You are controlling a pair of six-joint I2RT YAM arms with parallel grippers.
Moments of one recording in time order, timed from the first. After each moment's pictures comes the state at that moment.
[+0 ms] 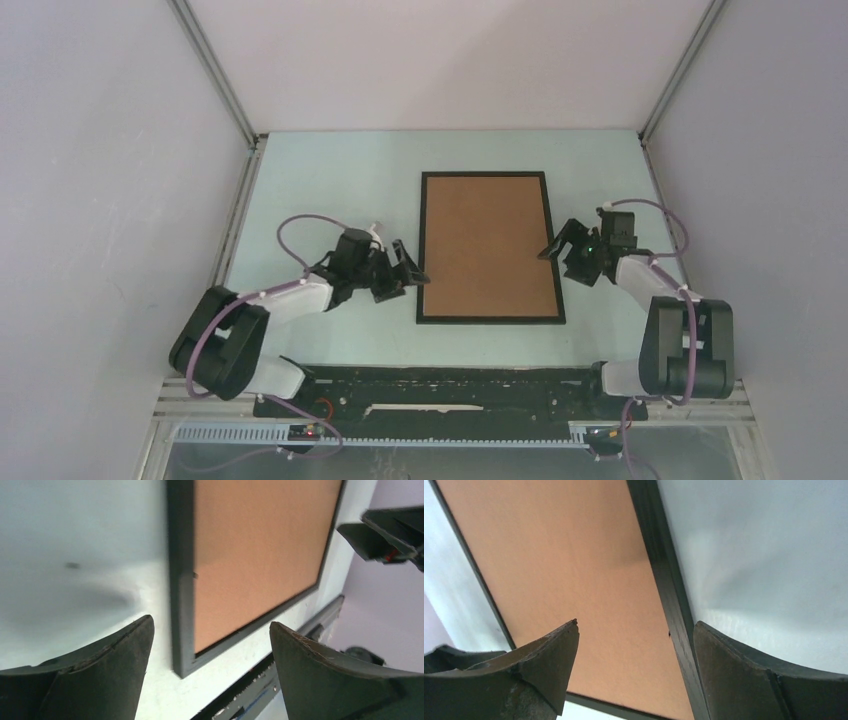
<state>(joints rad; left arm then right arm) -0.51 1.42 0.55 0.13 0.40 -0.89 -0.08 1.36 0.64 -0.22 -0.36 0.51</state>
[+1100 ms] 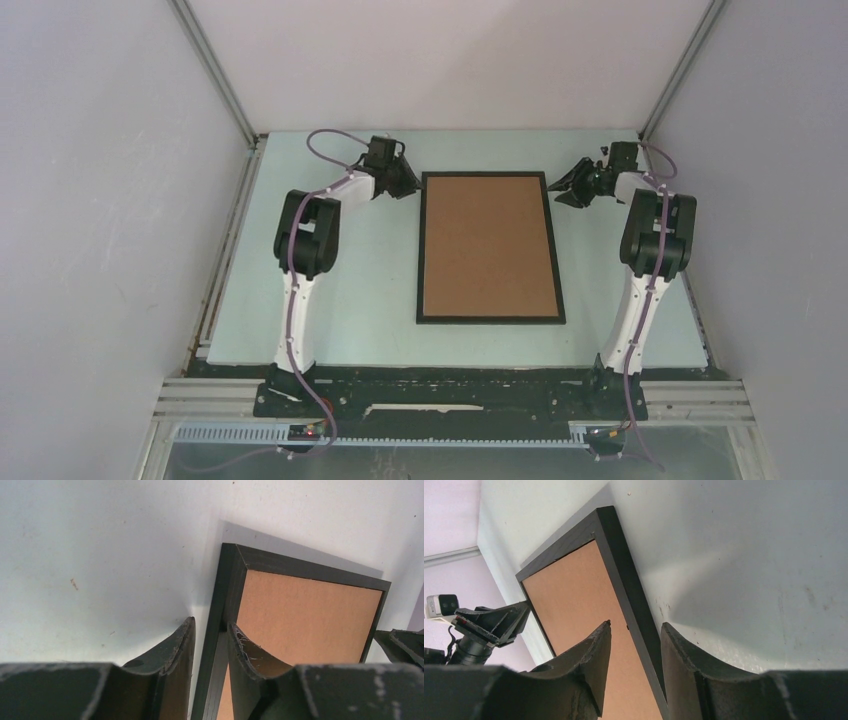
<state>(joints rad) -0.31 2.33 1.75 -0.17 0.16 -0.76 -0.19 2.25 1.61 -0.27 -0.61 0.62</state>
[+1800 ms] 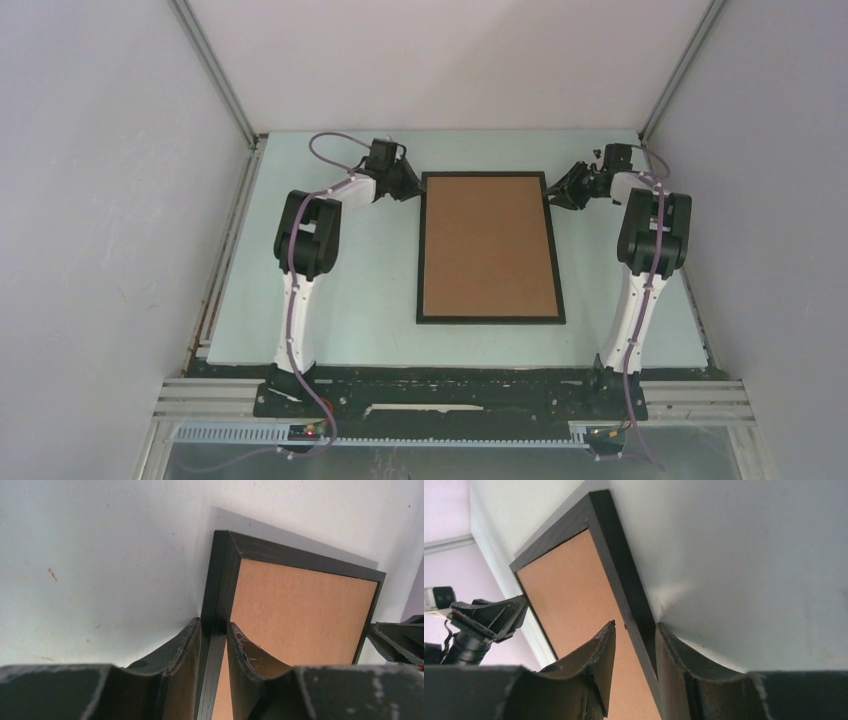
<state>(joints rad) -0.32 2.34 1.75 -0.16 0.19 -0.77 -0.18 2.27 1.62 -0.30 -0.63 0.60</state>
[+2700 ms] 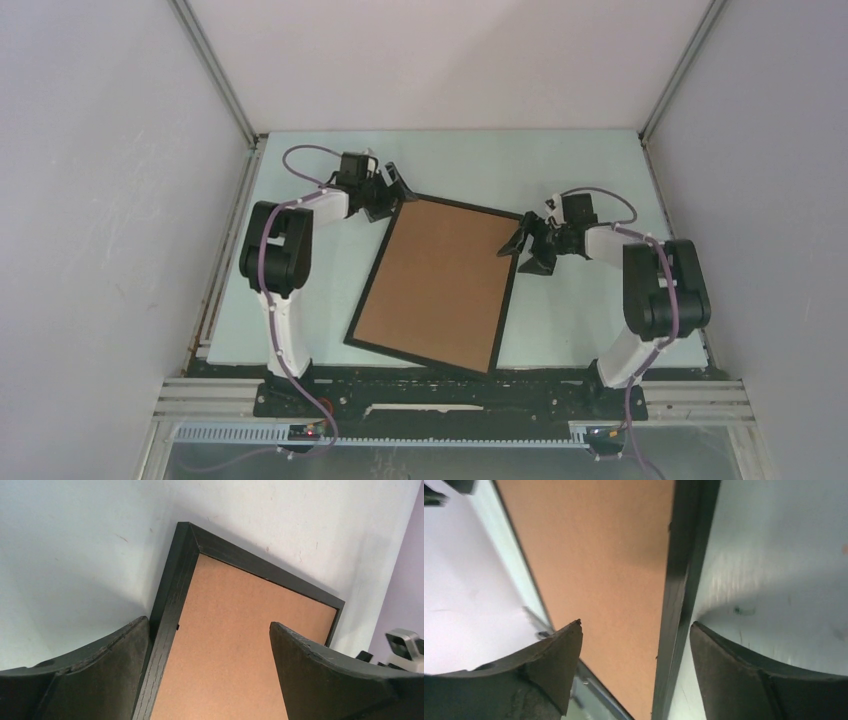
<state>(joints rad) -0.23 2.06 1.36 -0.06 0.34 -0.70 0.06 1.75 0.86 -0.14 -0.72 0.62</state>
